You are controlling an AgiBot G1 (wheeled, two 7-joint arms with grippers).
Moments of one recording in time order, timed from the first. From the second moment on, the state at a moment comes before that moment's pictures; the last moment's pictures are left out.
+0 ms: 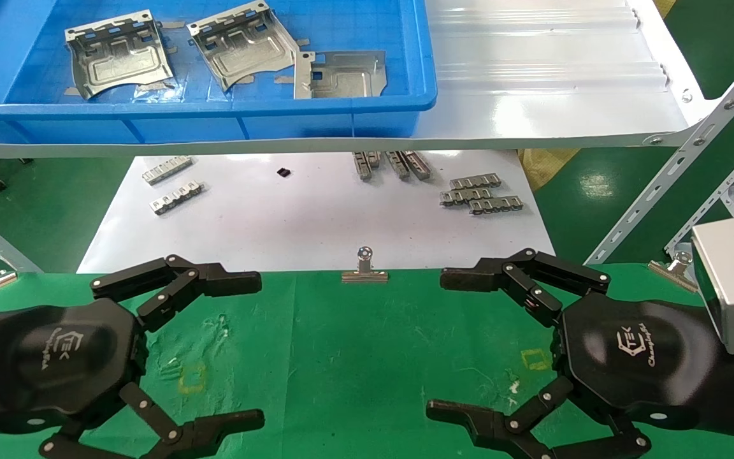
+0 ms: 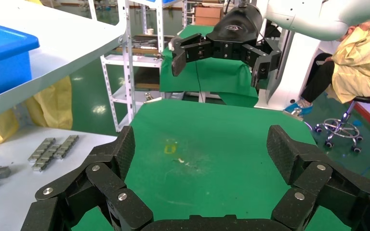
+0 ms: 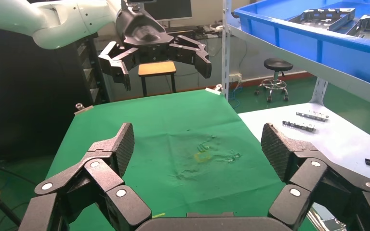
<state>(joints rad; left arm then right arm) -1.08 0.61 0.28 -1.28 0.73 1.50 -0.19 1.10 -0.58 -0.37 1.26 -0.67 -1.46 0.14</state>
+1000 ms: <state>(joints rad) -1.08 0.61 0.28 -1.28 0.73 1.50 -0.19 1.10 -0.58 -0.37 1.26 -0.67 -1.46 0.14</state>
